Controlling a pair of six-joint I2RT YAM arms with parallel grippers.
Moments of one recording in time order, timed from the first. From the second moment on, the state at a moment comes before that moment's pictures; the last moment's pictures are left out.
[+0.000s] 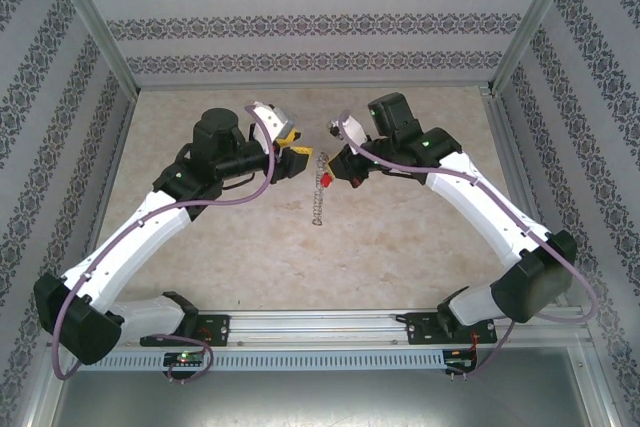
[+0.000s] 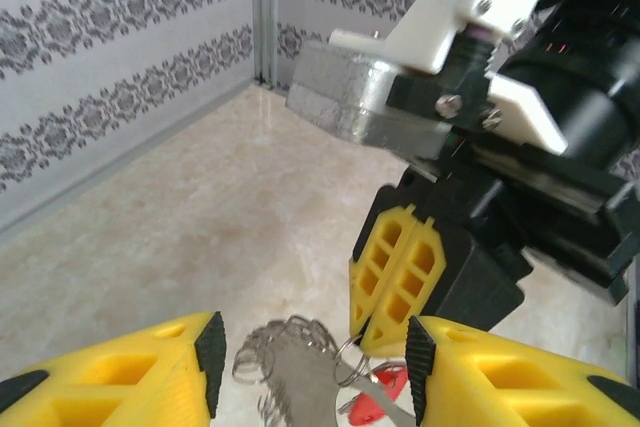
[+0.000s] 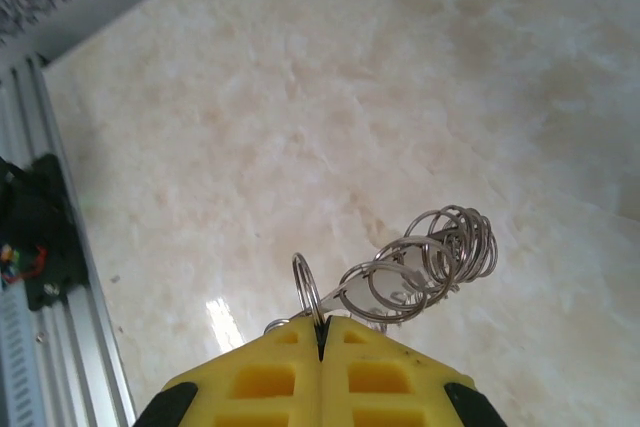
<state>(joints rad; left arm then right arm) -0.51 1.21 1.16 -0.28 0.46 0.09 0.54 1.44 1.42 -0.80 -0.52 -0.17</state>
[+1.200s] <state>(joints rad) -0.39 1.44 1.25 -0.43 0.99 0.16 0.64 1.65 1.88 -1.30 -0.40 -0.49</state>
